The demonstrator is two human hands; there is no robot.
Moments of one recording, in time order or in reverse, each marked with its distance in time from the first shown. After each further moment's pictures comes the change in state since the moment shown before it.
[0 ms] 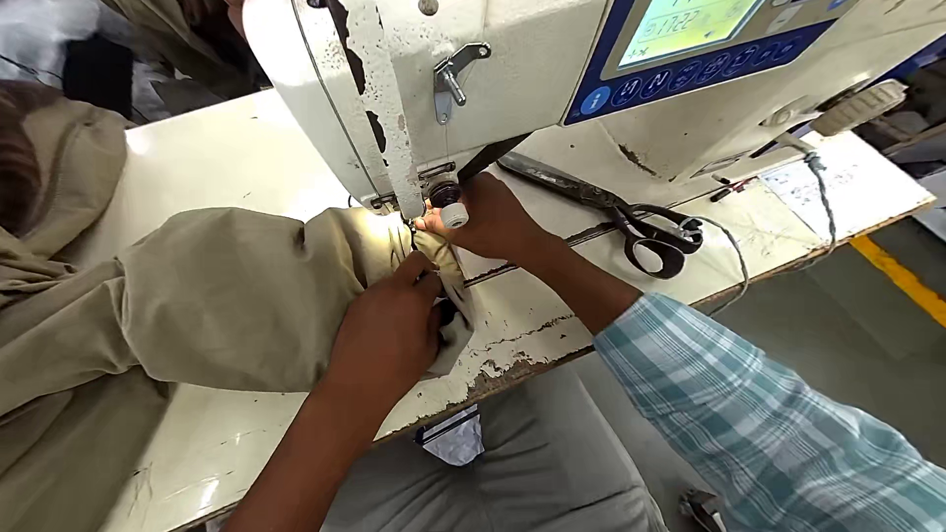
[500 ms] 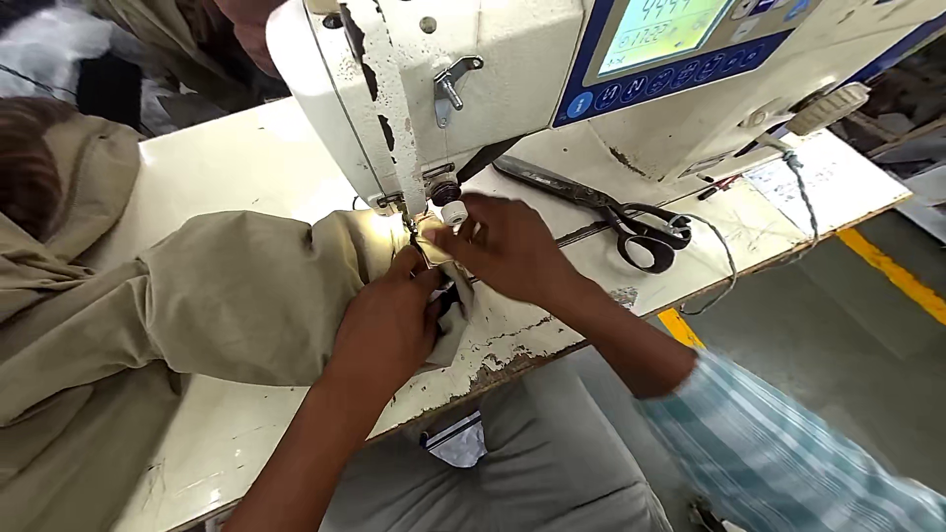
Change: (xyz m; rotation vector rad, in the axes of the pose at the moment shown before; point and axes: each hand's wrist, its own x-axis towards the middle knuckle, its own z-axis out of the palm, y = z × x) left_hand -0.001 -0.002 -0.006 -0.038 -0.034 -0.058; right_hand -0.050 -0.034 -0.012 0.049 0.051 0.117
